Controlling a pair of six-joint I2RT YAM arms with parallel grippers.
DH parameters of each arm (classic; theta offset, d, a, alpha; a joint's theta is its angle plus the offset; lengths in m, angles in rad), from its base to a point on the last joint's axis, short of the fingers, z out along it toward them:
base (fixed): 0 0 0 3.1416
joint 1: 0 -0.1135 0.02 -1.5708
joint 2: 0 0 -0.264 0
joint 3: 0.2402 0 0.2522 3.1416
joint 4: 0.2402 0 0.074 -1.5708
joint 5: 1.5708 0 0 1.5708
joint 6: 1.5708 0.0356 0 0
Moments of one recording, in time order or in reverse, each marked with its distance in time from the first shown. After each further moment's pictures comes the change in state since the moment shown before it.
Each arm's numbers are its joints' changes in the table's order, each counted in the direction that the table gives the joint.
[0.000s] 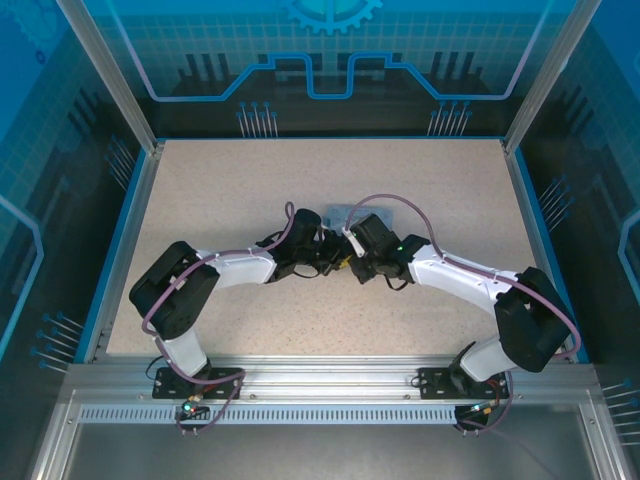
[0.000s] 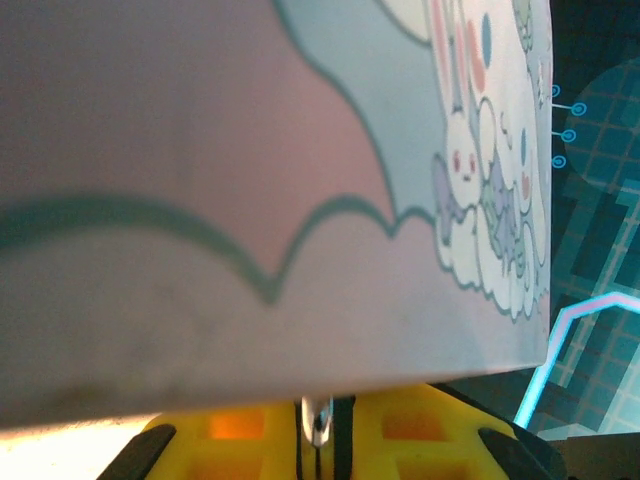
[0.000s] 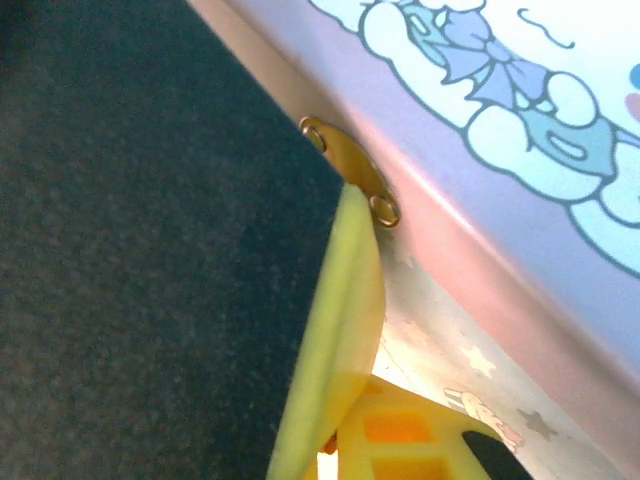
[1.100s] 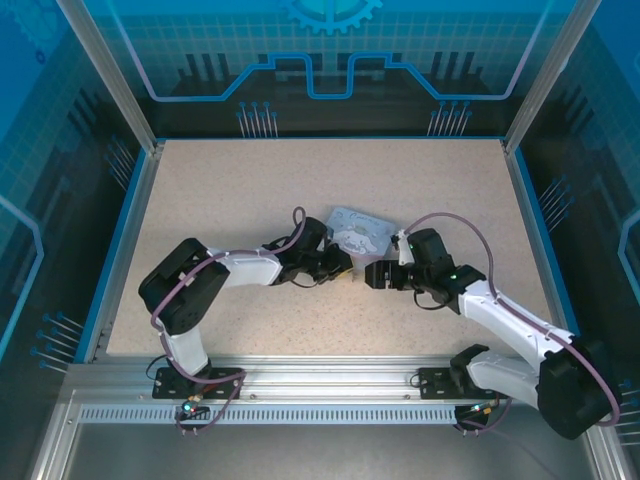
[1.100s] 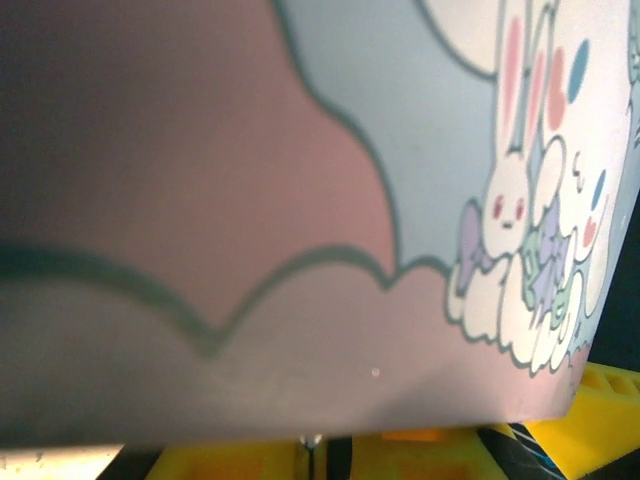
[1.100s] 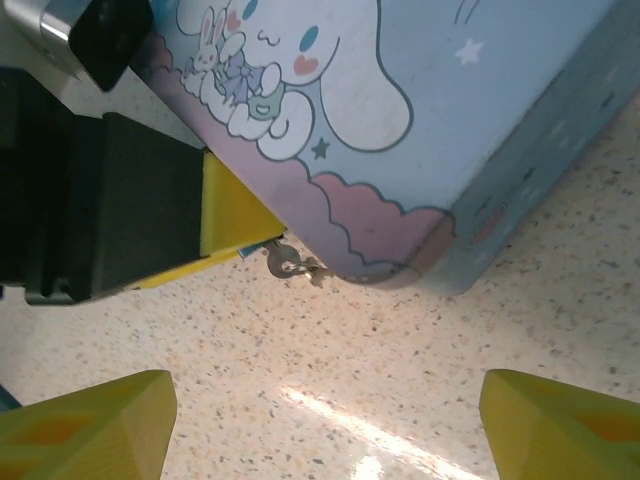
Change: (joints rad) left arm 0.029 -0.058 0.000 0.108 -0.055 0.238; right arm 0.241 0.398 -0.371 -0.168 -0.390 0.411
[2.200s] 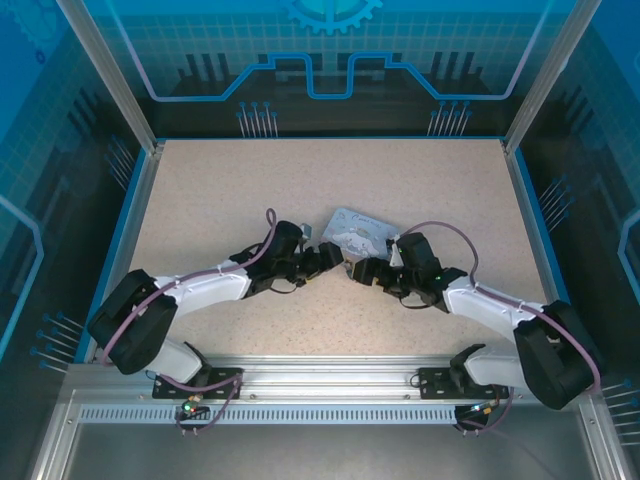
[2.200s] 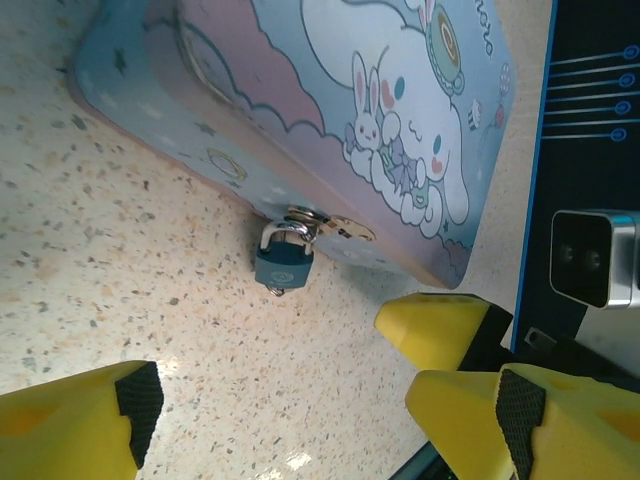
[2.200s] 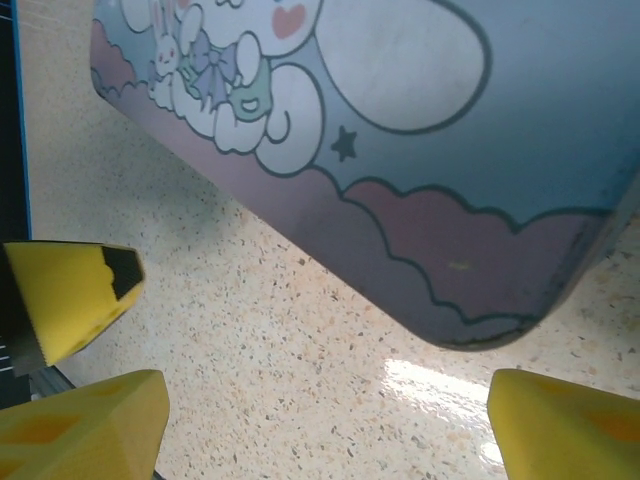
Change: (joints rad) left arm -0.037 0.325 -0.163 0.105 -0.097 0.072; right arm -0.033 -0.174 -0.049 -0.236 -0.072 0.296
